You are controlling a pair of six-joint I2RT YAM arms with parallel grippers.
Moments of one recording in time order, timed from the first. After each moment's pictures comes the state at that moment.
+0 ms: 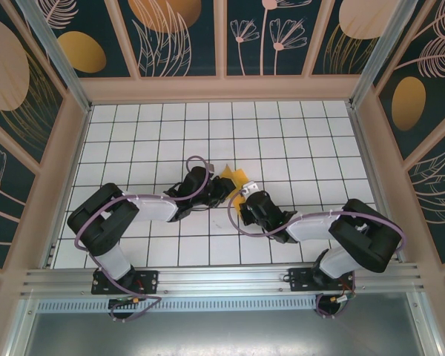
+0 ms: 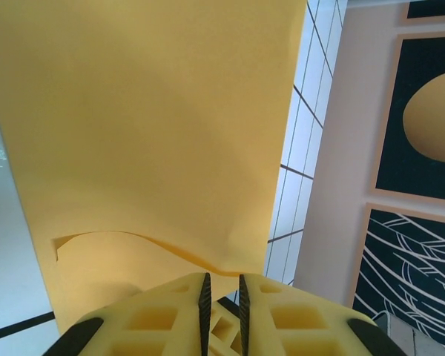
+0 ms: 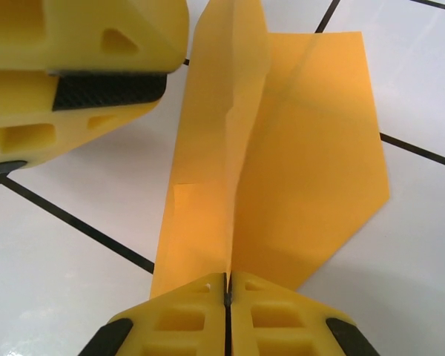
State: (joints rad) left arm -0.79 1.70 0.70 0.50 0.25 -1.41; right arm 0.90 1.46 0.40 0.36 0.25 0.26
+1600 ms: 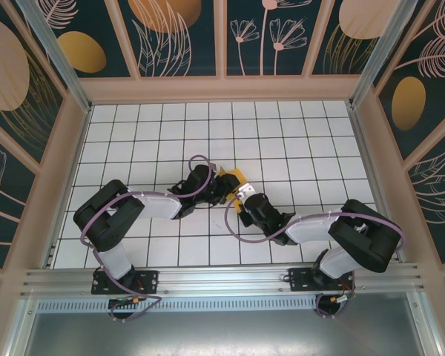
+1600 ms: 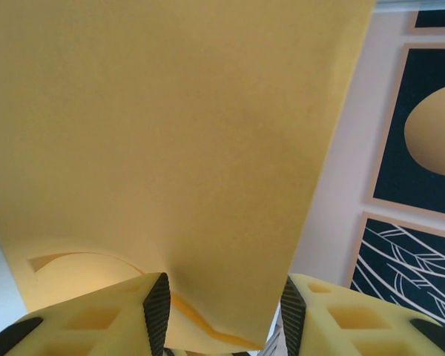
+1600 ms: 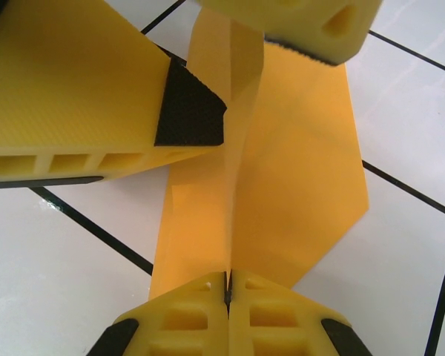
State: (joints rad) left arm -0.79 1.75 0.75 0.49 0.25 -1.46; right arm 0.94 1.46 0.39 0.38 0.32 0.11
